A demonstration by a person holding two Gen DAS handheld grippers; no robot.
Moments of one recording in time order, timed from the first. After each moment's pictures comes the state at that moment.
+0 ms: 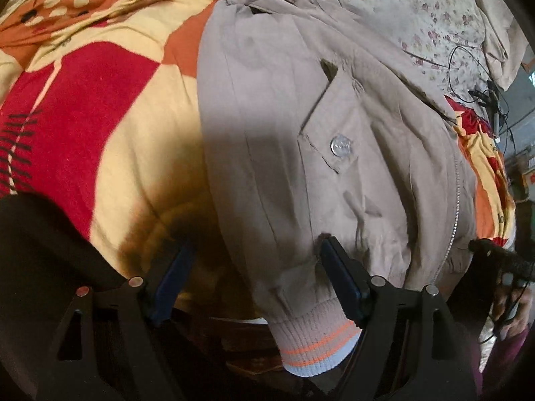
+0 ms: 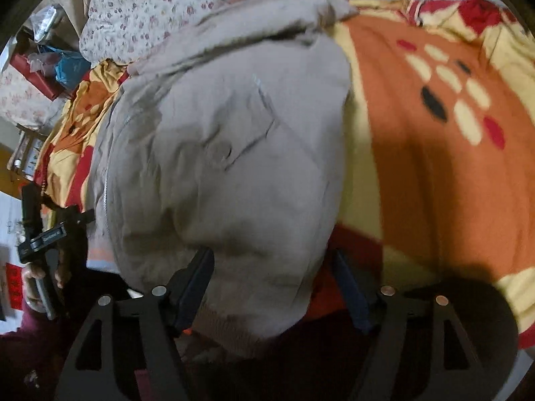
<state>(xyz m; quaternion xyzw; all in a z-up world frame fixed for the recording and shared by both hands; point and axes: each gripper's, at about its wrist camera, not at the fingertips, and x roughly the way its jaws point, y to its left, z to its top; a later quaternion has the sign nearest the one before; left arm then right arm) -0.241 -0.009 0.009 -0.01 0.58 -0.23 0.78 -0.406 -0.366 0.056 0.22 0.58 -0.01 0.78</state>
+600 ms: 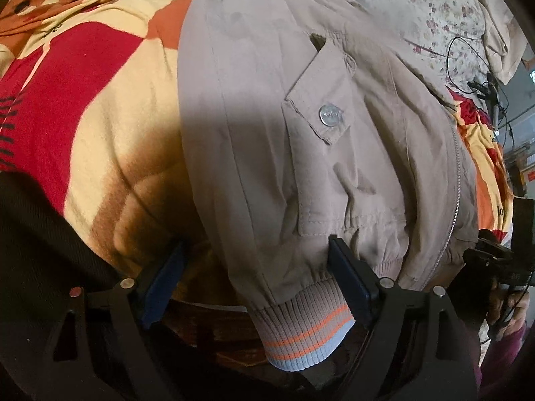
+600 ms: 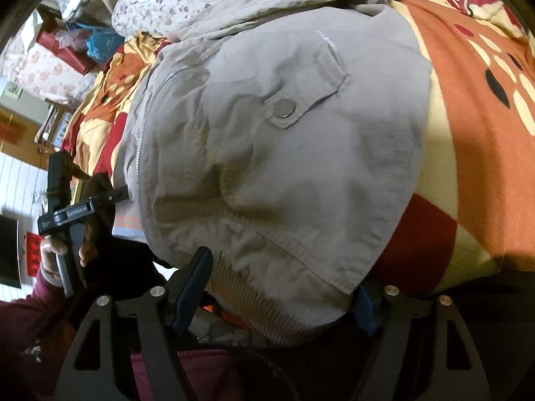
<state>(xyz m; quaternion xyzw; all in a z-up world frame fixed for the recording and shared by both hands) -0.251 -0.022 -0.002 -0.01 0.60 -0.24 0.77 -0.401 -0.334 0.047 0.21 0.59 0.06 0.77</state>
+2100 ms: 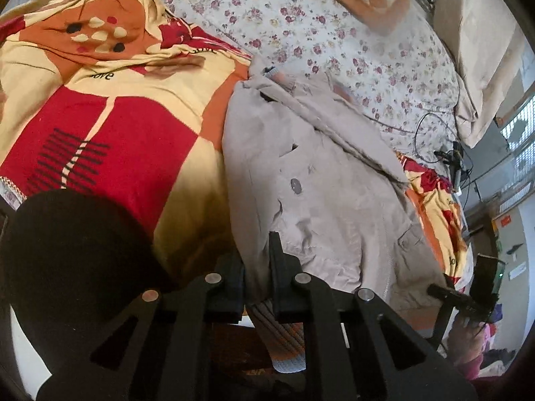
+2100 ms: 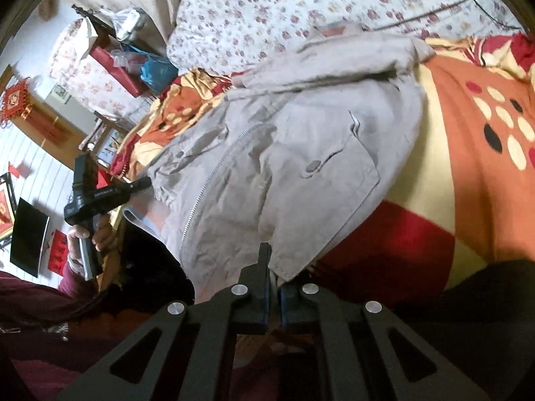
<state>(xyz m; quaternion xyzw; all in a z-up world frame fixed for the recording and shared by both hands) -0.245 0.058 0.076 -0.12 0.51 -0.26 0.81 -0.428 -0.325 0.100 0.23 0.49 0.12 0.83</state>
